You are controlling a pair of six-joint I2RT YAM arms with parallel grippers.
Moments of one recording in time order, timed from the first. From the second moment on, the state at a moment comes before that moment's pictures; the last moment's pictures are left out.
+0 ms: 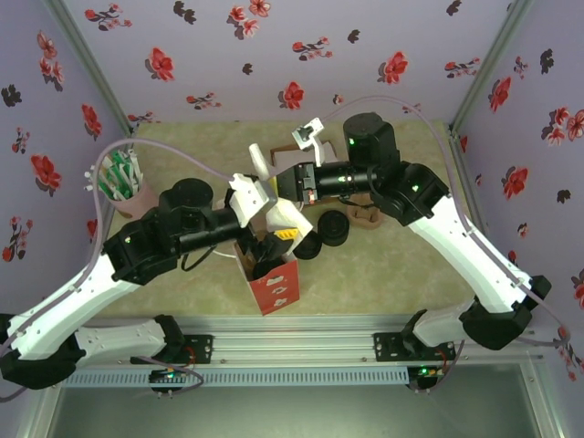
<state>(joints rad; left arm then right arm) -1.04 1.02 1.33 -0.59 0.08 0.09 0.81 1.37 1.70 -0.65 -0.70 0.69</state>
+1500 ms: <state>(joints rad) -1.01 1.14 1.55 -1.13 -0.37 -0.98 0.80 1.15 1.57 -0.90 -0.04 0.57</state>
